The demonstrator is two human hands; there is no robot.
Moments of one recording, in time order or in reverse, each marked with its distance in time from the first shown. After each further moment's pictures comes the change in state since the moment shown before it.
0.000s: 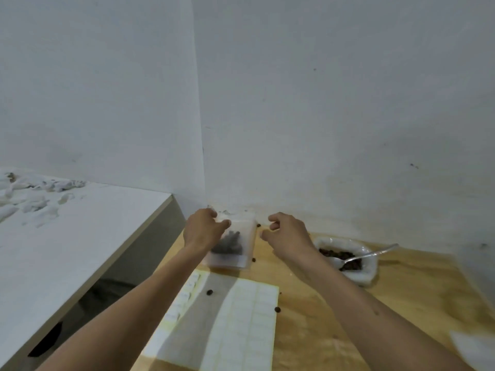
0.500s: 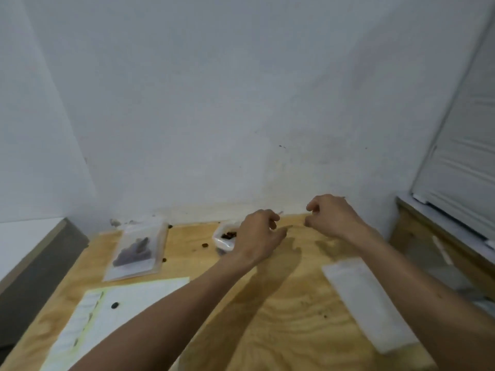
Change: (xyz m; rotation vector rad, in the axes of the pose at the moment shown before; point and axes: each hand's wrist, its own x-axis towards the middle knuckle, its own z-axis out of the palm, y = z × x) left_hand -0.156 0.195 0.129 -0.153 -0.367 0.644; right_hand -0.116 0.127 -0.211 -0.400 0.255 0.334
